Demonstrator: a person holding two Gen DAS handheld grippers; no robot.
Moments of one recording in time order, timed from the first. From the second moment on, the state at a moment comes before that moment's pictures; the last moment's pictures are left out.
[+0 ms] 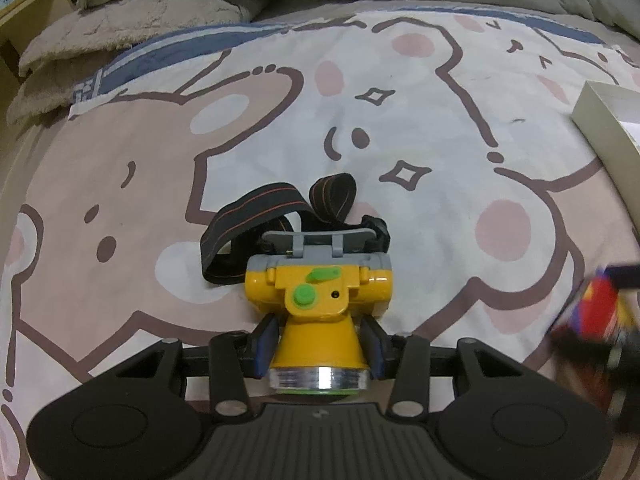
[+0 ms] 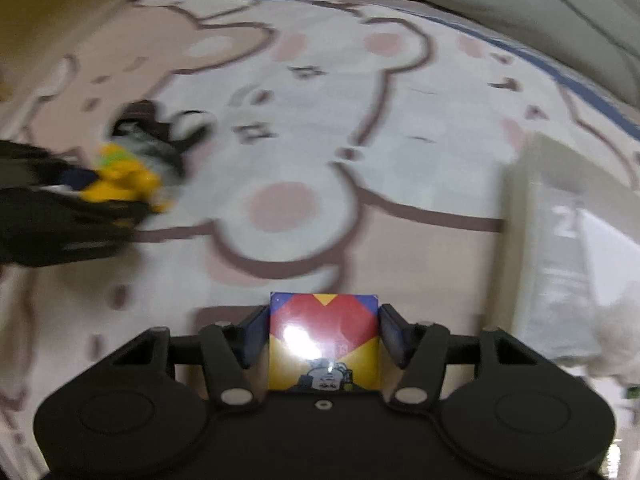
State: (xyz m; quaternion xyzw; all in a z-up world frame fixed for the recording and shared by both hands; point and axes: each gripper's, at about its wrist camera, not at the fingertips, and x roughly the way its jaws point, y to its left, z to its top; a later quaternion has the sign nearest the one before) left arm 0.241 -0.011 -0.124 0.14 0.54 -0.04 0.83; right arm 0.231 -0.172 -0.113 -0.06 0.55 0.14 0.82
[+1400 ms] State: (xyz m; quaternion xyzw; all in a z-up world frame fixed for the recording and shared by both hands) left arm 0.249 0.001 -0.088 0.01 0.49 0.00 0.87; right arm 0.212 -0.174 -0.096 -0.12 0.49 0.14 0.85
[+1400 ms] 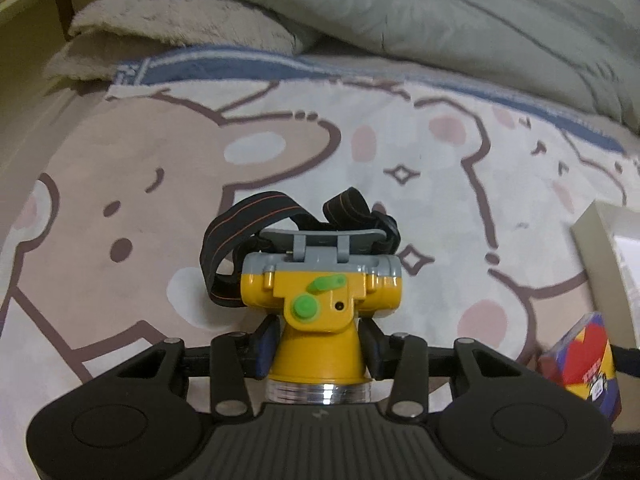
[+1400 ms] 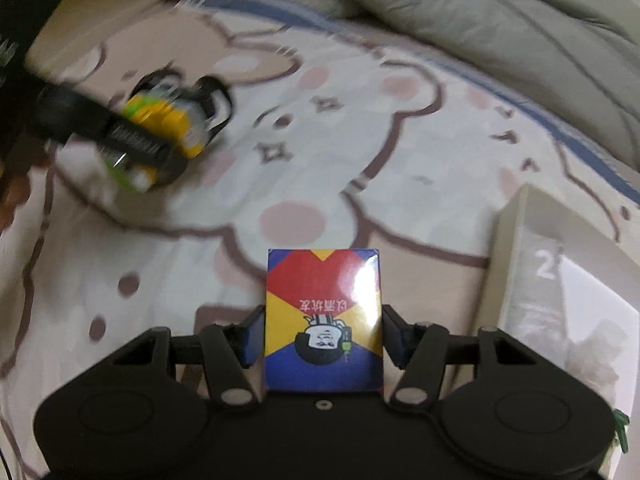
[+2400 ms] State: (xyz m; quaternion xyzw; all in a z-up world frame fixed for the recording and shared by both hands) left arm 0.175 -0.001 -0.013 -0.01 0.37 -0.02 0.93; right arm 0.179 -0.218 -0.014 -0.01 0.35 0.03 0.94
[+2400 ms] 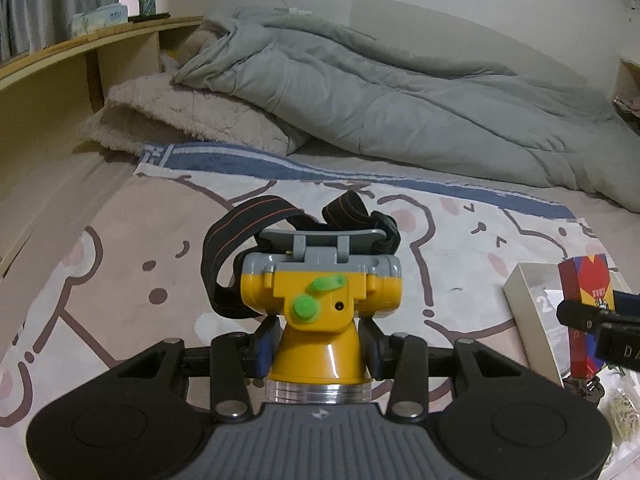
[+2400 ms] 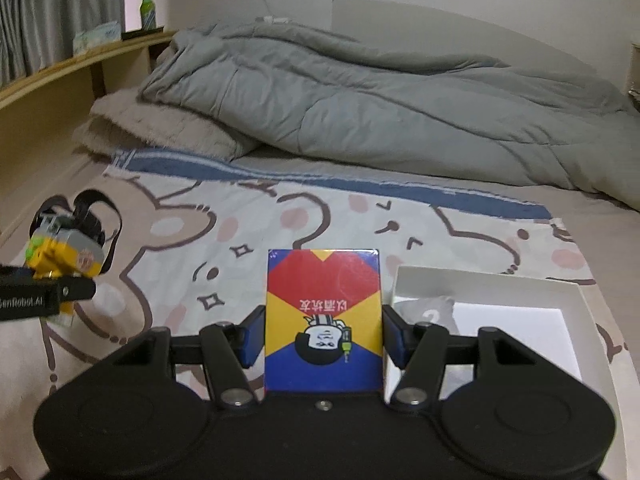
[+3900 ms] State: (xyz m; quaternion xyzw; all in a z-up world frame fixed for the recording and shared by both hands) left arm 0.187 -0.148 0.003 -0.01 0.31 -0.18 0.93; right arm 0.153 -0.401 -0.017 0.06 0.32 -0.15 0.93
